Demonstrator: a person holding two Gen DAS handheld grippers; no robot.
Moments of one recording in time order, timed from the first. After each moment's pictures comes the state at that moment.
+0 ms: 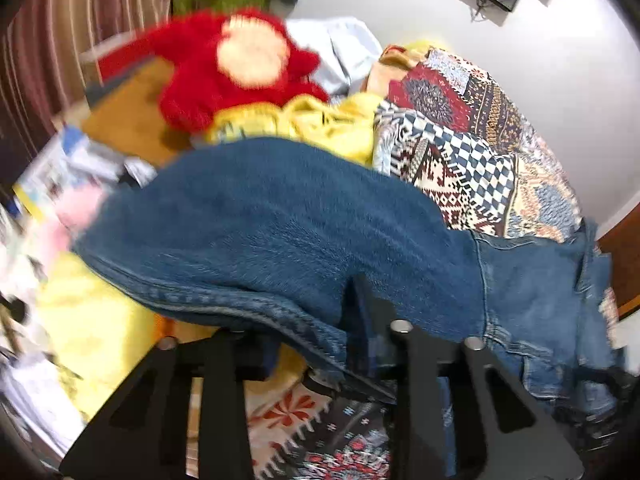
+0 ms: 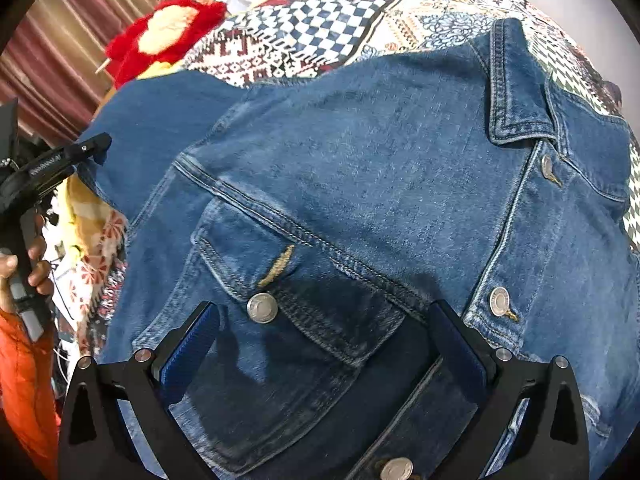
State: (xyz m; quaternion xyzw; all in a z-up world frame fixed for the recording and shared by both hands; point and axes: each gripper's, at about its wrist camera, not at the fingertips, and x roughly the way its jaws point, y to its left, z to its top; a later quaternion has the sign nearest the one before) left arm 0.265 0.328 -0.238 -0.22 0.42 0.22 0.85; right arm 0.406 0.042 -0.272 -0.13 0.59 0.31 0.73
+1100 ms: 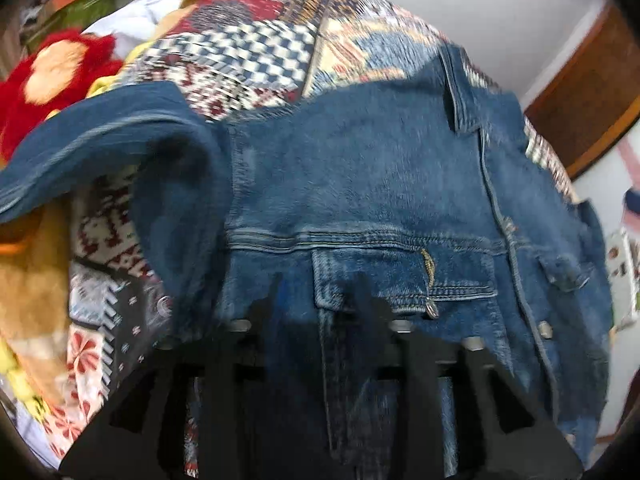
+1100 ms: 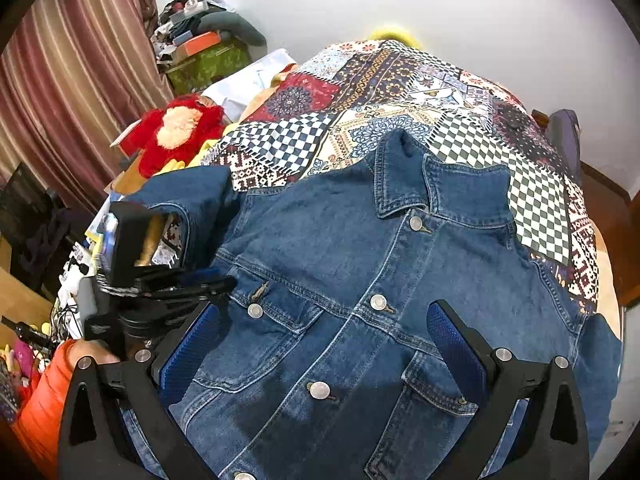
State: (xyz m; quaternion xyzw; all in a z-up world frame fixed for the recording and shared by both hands) left arm 0.317 0.170 -0.249 -0.14 0.52 0.02 0.84; right arm 0.386 -0.056 -0.154 -0.07 0.48 0.31 0.82
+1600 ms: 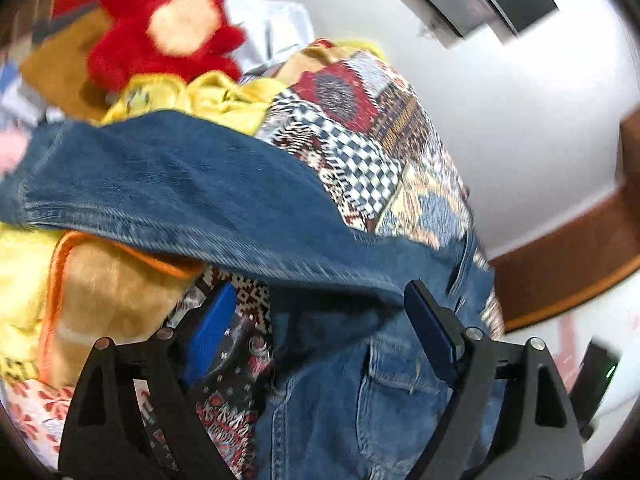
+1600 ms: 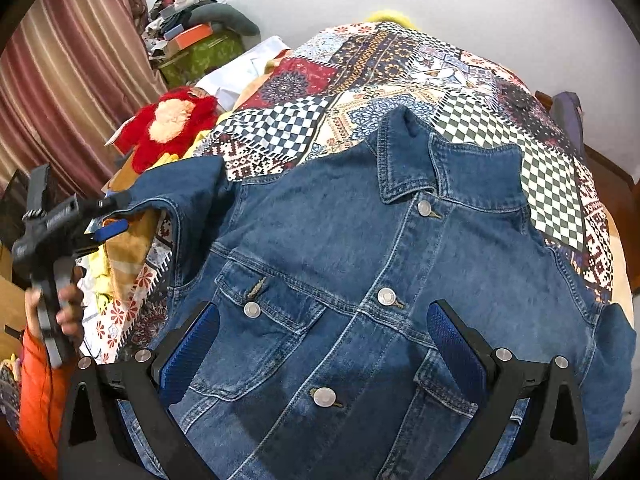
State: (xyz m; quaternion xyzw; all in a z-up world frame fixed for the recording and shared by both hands) left arm 0.268 0.318 -0.218 -0.40 0.39 0.07 0.83; right arm 0.398 -0.048 -0.177 -0.06 0.51 0.30 0.81
